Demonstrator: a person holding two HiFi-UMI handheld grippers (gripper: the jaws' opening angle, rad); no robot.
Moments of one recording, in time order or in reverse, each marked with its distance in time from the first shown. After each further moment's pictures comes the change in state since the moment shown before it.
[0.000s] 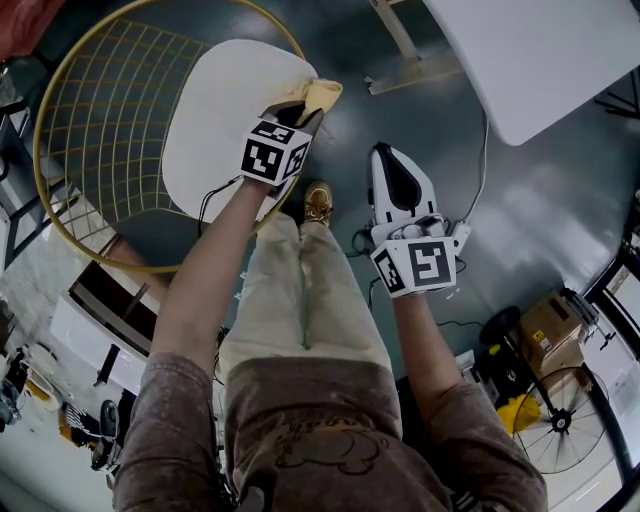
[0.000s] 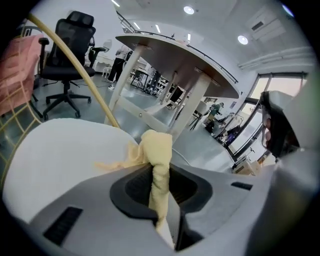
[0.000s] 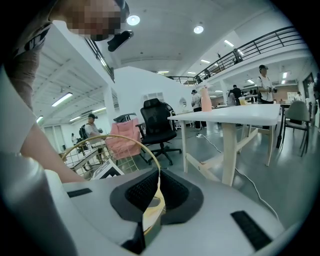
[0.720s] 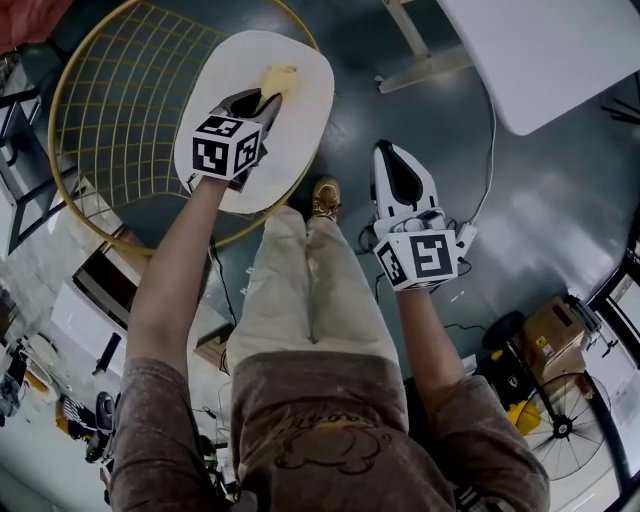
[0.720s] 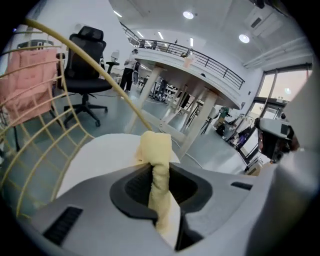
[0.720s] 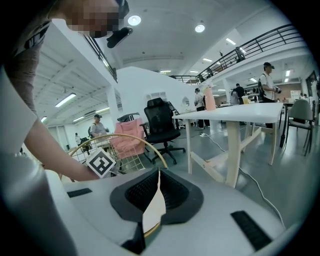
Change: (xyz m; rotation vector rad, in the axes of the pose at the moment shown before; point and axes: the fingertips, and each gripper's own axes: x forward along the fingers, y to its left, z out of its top) left arm -0.092 0.075 0.014 0.003 -0.064 0.111; right arm 0.004 0.024 0.000 -0.003 0.006 0.037
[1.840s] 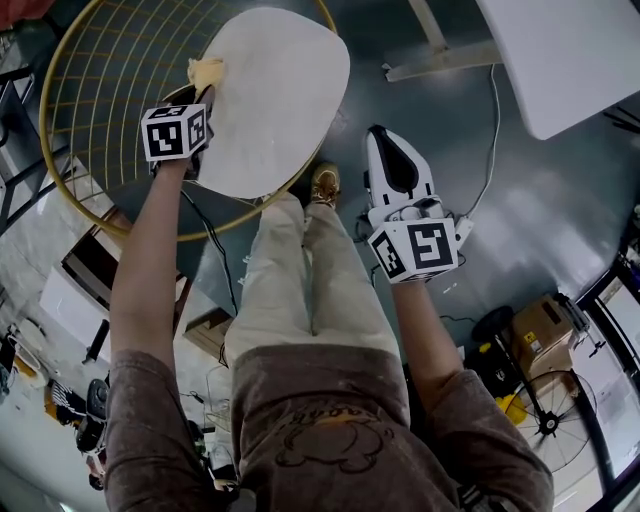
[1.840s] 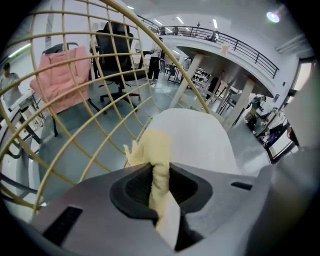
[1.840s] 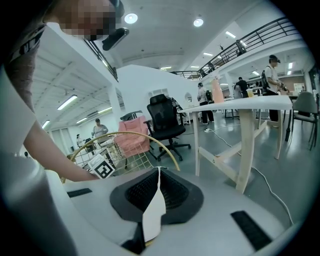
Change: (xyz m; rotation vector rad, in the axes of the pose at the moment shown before) left arm -0.060 0.139 -0.081 -0.125 0.154 0.324; right arm 0.024 0.031 -0.012 0.033 0.036 0.048
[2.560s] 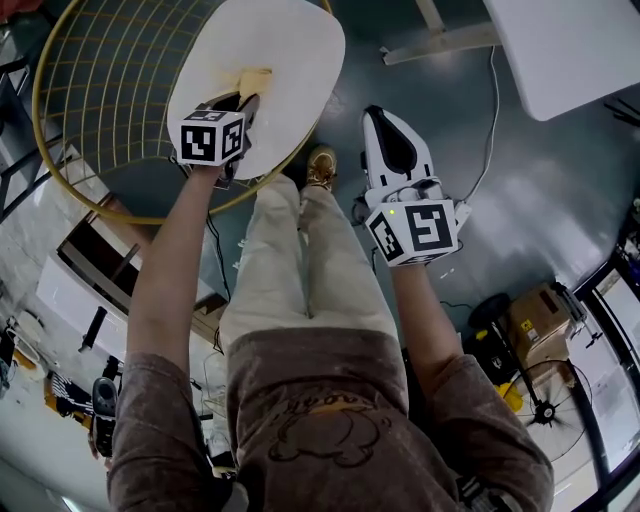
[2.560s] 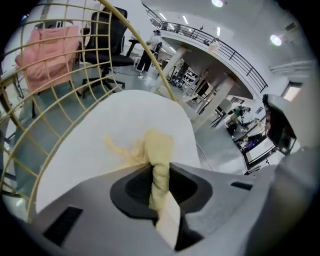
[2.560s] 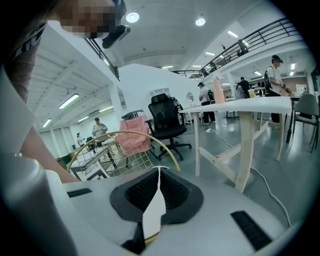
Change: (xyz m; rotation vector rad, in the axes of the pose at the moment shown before) left arm 0.002 -0.113 -0.039 -0.056 0.059 -0.228; right arm -0.005 0.002 0.003 -0.016 0.006 0.015
